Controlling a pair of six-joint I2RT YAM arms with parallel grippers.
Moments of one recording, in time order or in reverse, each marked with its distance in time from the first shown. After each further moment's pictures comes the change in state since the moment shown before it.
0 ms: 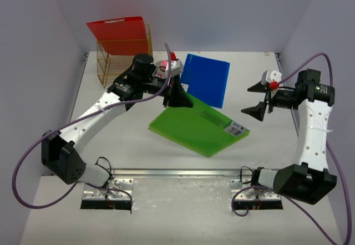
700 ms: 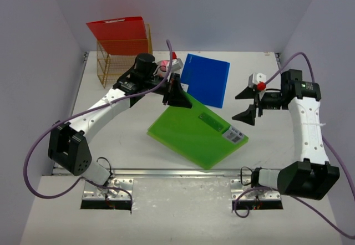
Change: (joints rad) left arm 0.051 0.084 -0.019 0.083 0.119 -0.142; right arm 0.137 0.030 -0.044 0.004 0.017 0.055
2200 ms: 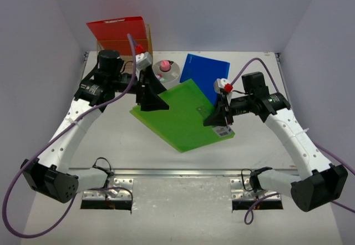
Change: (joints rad) left arm 0.180 -0.289 0.040 -0.333 -0.008 0.150; right arm 0.511 -0.089 -0.192 0.569 0.007 0.780
